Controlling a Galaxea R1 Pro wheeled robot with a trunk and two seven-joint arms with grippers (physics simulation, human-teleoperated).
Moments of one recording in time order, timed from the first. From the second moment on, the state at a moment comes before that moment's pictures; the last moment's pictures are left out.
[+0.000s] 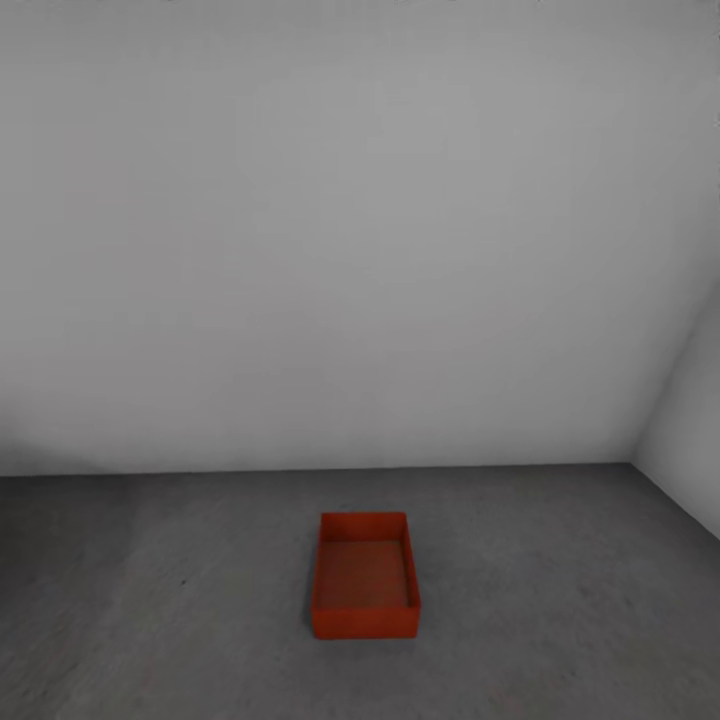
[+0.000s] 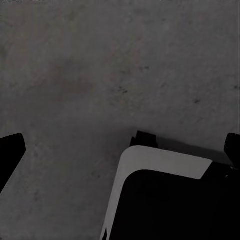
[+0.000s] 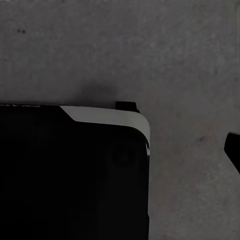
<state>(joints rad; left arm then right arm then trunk) -0.28 0.06 0.00 -0.01 0.20 -0.07 0.11 -0.16 0.03 0.08 0.03 -0.02 -0.21 -0.08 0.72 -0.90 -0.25</state>
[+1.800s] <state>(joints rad) -0.28 0.06 0.00 -0.01 0.20 -0.07 0.11 -0.16 0.04 0.08 0.03 -0.02 -0.21 -0.08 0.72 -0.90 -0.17</state>
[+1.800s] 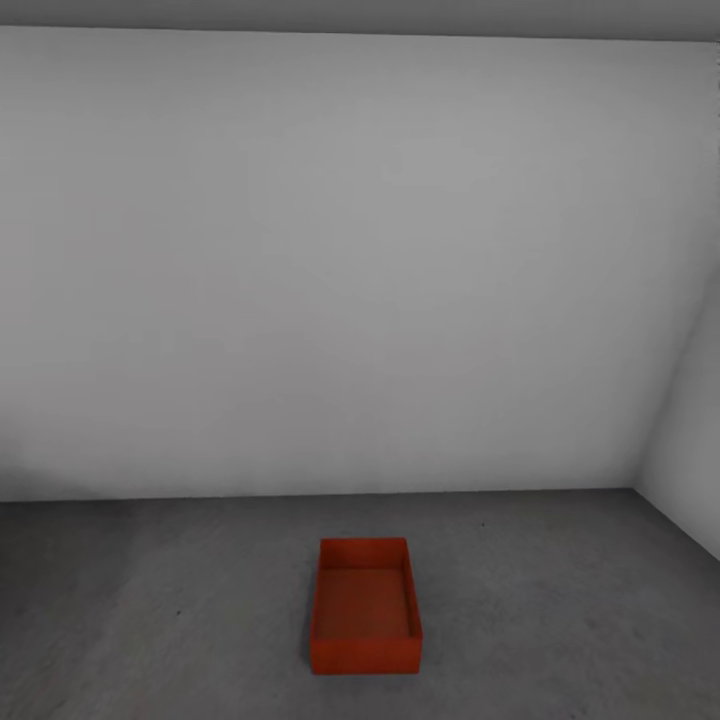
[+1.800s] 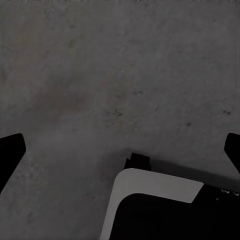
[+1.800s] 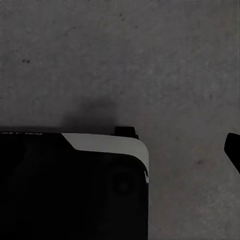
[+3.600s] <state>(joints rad) -0.28 0.06 0.00 -0.01 0.20 -0.07 0.11 -0.15 0.02 0.08 0.03 -0.02 -0.21 -0.01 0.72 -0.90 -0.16</state>
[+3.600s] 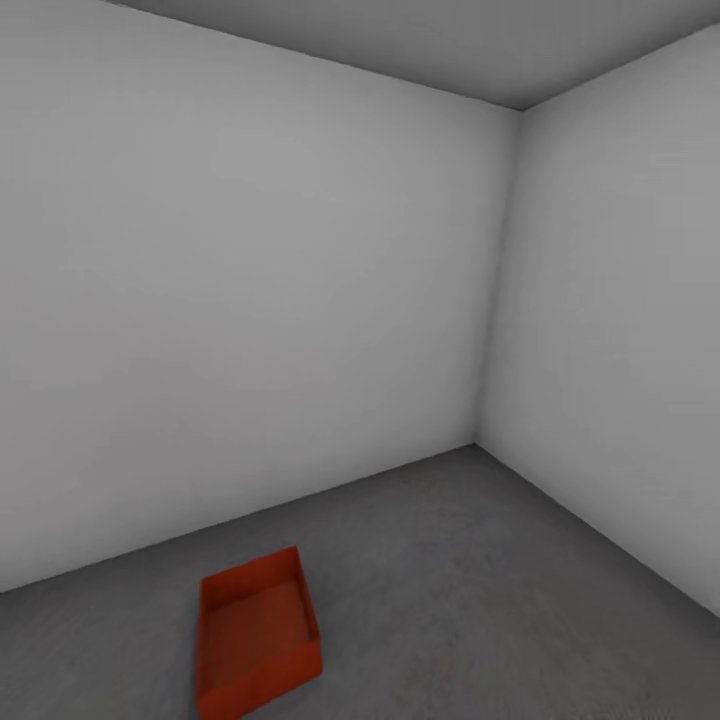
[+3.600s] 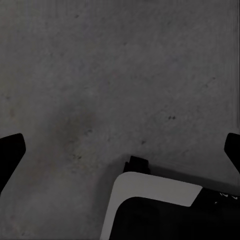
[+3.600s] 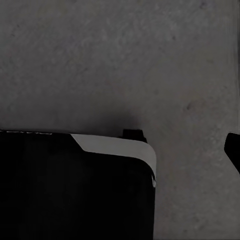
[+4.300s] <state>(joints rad) -0.28 0.06 0.00 -0.01 0.20 -0.07 0.11 -0.15 0.02 0.08 0.03 -0.02 -0.21 -0.01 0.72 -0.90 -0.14</state>
